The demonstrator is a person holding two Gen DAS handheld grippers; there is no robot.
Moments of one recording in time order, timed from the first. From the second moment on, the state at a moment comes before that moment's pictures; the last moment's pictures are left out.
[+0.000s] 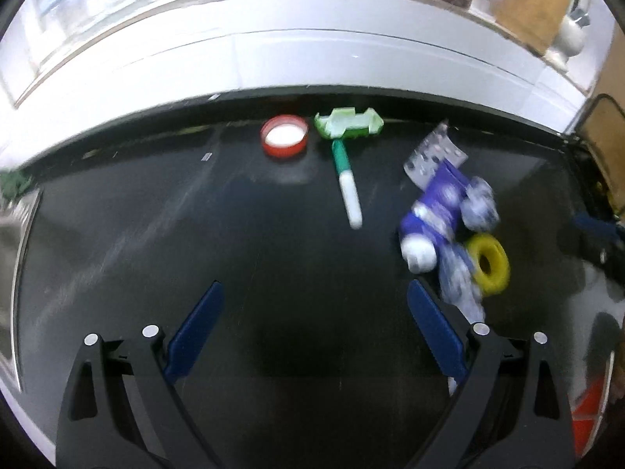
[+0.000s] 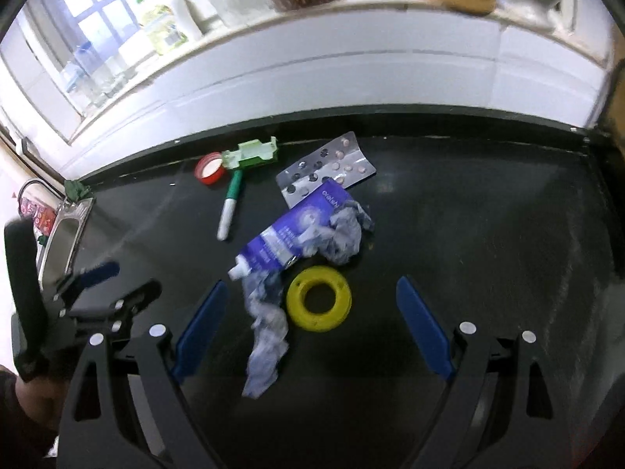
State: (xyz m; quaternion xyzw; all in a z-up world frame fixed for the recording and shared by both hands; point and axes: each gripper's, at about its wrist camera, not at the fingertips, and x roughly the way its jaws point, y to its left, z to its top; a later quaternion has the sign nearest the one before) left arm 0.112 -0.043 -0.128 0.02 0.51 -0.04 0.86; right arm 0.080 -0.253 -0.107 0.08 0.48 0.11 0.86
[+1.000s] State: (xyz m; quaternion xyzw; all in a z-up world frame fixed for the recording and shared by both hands) left arm 0.170 -0.079 -0.153 0.04 0.51 -0.06 0.85; right arm 0.133 -0.251 -0.133 0.03 0.50 0.16 0.85
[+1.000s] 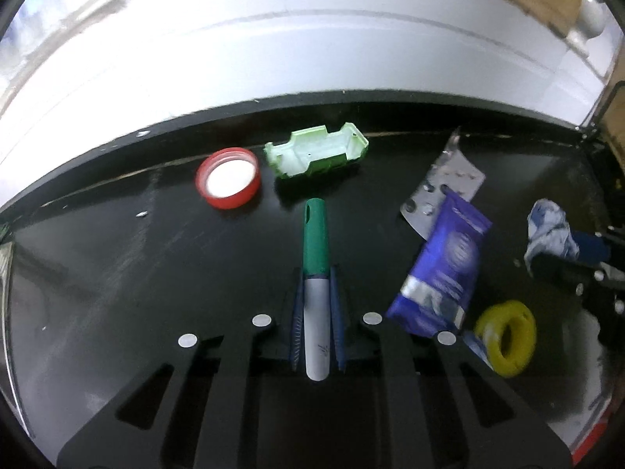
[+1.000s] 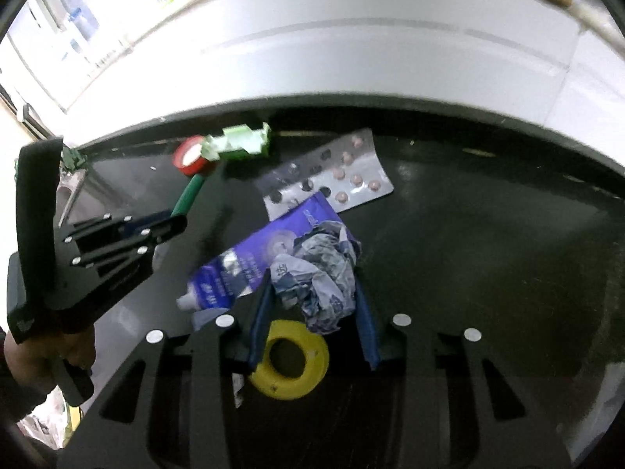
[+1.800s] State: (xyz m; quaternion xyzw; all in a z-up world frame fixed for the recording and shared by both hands) left arm -0.020 -0.012 -0.096 0.02 0.51 -0.06 0.86; right arm -0.035 -0.191 -0.083 0.02 0.46 0.17 0.87
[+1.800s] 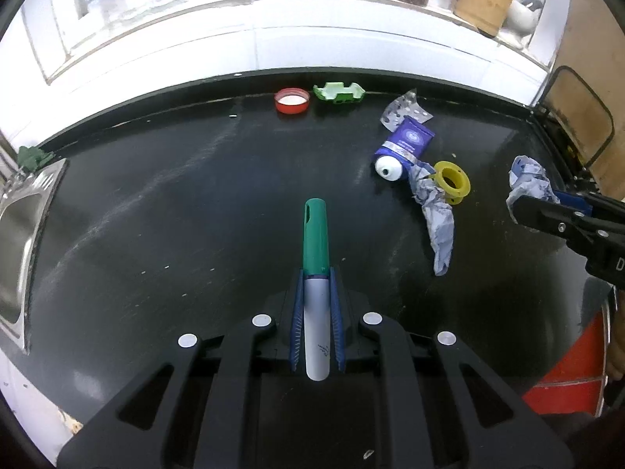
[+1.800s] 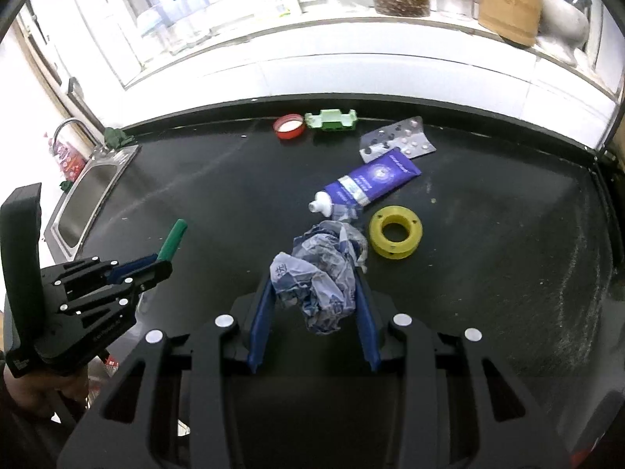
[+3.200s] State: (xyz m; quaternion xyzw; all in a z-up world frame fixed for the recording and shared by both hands) left arm -0.370 0.360 -0.188 -0.31 0.48 0.36 0.74; right arm -0.256 0.353 -0.189 -0.31 0.51 0.58 0.55
